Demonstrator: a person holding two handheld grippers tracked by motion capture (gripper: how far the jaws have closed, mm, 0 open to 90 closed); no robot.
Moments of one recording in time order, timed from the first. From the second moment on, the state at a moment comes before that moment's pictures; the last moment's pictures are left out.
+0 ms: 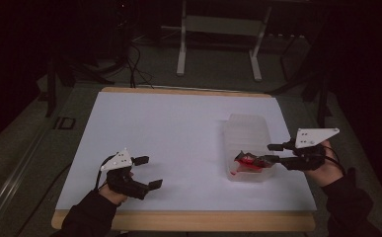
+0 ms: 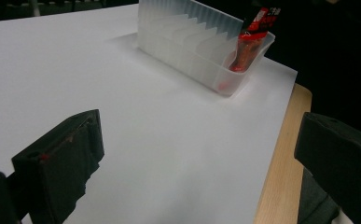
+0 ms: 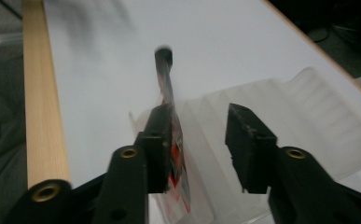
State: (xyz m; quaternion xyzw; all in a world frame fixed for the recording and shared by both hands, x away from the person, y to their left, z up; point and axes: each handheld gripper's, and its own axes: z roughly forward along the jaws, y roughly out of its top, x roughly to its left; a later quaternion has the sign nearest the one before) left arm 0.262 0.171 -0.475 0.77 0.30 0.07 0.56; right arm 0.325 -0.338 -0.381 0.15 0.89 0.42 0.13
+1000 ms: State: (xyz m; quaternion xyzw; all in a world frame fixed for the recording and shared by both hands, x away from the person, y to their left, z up) left arm 0.258 0.173 -0.474 0.77 0.29 0.08 0.56; right arm 0.277 -0.262 -0.376 0.15 0.83 0.52 0.13
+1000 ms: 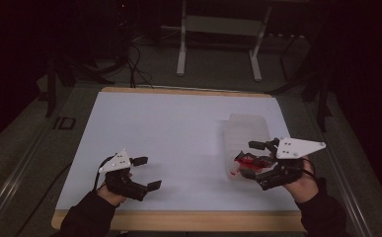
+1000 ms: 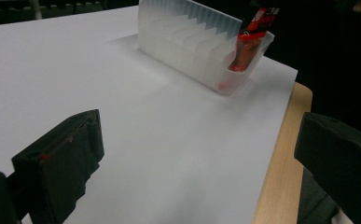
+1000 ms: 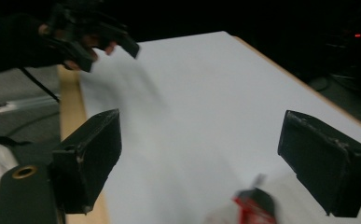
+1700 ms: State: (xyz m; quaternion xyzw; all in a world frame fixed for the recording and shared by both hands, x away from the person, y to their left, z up) left arm 0.256 0.173 -0.475 0.77 0.29 0.08 0.56; right arm 0.247 -0.235 -0.436 0.17 0.84 0.51 0.08
